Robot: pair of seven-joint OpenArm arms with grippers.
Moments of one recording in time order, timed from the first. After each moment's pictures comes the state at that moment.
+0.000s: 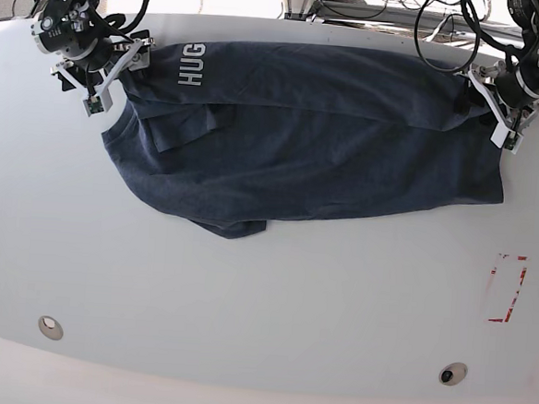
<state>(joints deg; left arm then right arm) 24.7 -17.2 -32.5 108.9 -34.3 -36.9 64.5 -22.7 6.3 33.0 111.6 21.8 40.5 -70.8</state>
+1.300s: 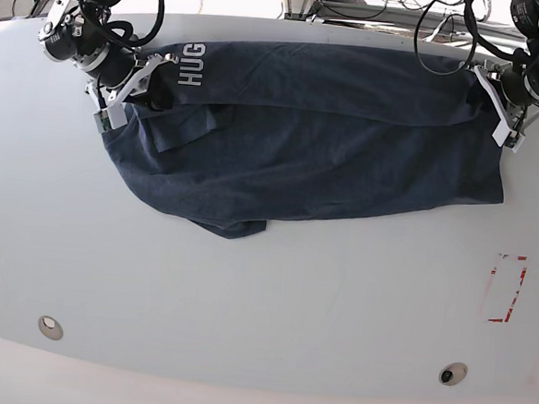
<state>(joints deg) 21.8 -15.4 -35.2 112.1 -37.0 -37.1 81.2 -20.5 5.8 31.0 107.7 42.2 40.1 -70.4</state>
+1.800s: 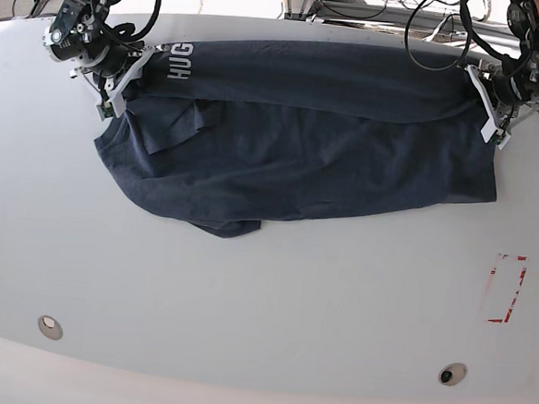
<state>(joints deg) 20.7 -19.3 -26.1 102.0 -27.6 -37.1 70.9 -18.9 6.5 30.9 102.1 18.5 40.6 -67.9</state>
